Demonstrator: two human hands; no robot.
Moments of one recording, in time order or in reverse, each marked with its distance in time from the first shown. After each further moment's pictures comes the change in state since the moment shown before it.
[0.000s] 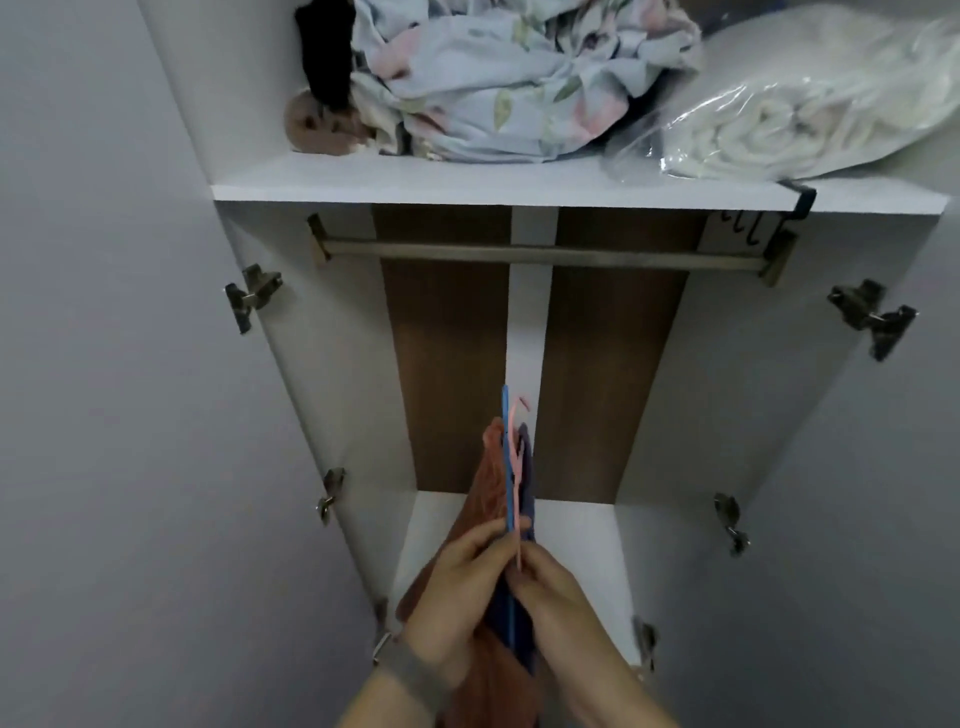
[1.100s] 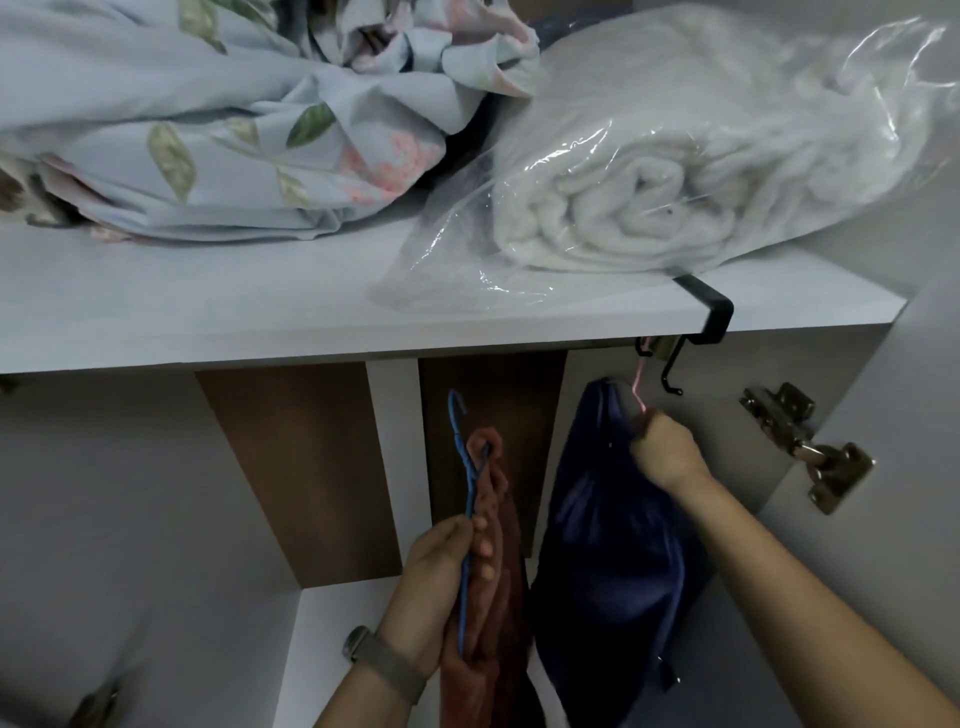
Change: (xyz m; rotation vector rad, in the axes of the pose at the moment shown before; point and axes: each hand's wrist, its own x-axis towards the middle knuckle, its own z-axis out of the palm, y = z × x) left_hand 0.241 0.066 0.145 -0.119 -0.195 -0.089; right_hand 0.275 -0.157 -0.328 -0.896 0.703 0.025
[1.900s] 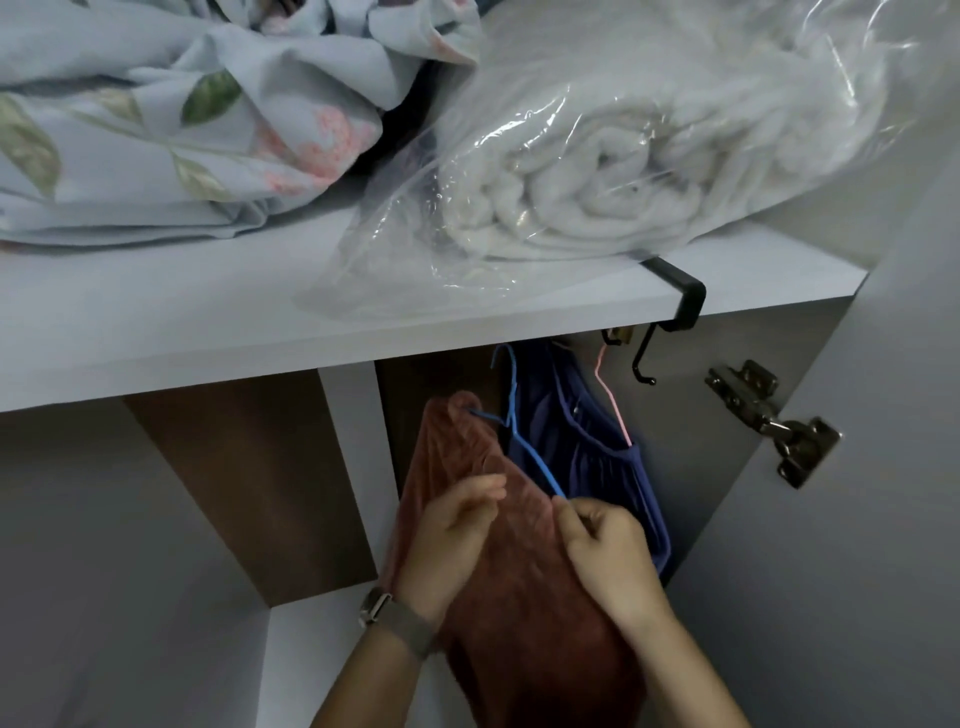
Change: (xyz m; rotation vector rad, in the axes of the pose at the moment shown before) left_hand 0.033 0.009 0.023 0.420 -0.171 0.215; right_hand -0.114 0.004 0.052 0.416 0.061 -0.141
